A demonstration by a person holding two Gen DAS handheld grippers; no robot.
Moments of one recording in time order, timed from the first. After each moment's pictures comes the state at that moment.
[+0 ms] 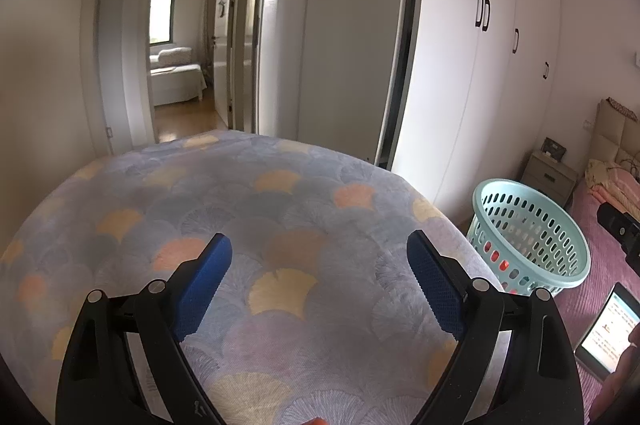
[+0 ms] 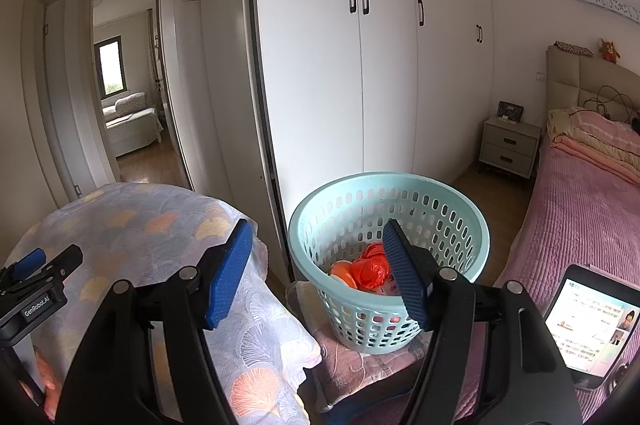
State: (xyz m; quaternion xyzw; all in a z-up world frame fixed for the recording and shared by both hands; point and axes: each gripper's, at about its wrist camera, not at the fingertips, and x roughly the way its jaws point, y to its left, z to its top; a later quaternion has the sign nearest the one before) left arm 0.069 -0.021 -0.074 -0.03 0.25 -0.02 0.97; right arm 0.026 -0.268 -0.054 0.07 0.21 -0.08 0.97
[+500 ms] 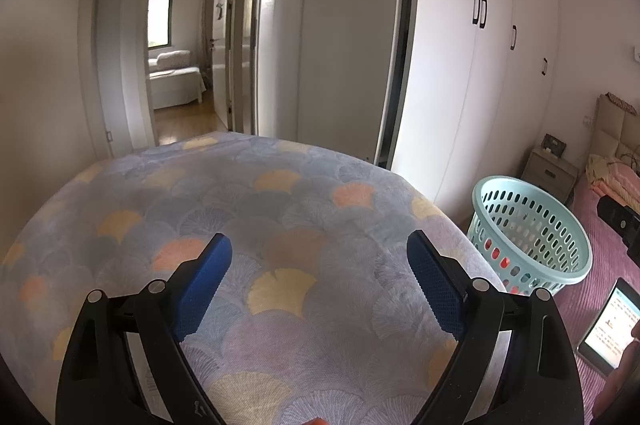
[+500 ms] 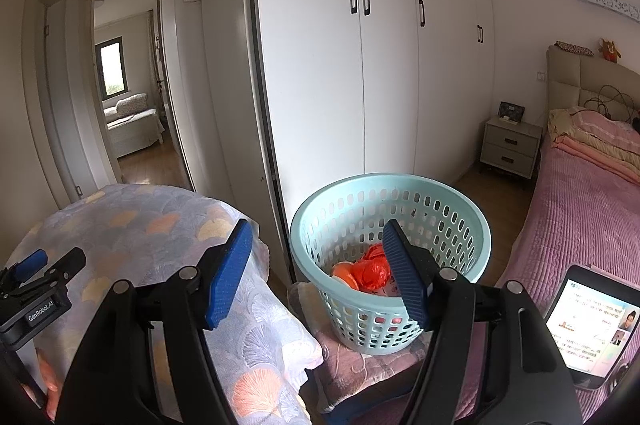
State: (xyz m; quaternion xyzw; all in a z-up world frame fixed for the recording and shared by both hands) left arm 0.069 -0.022 -0.075 -0.03 0.25 -0.03 0.97; right arm 0.025 -0.268 -0.053 0.07 0.21 -0.08 0.97
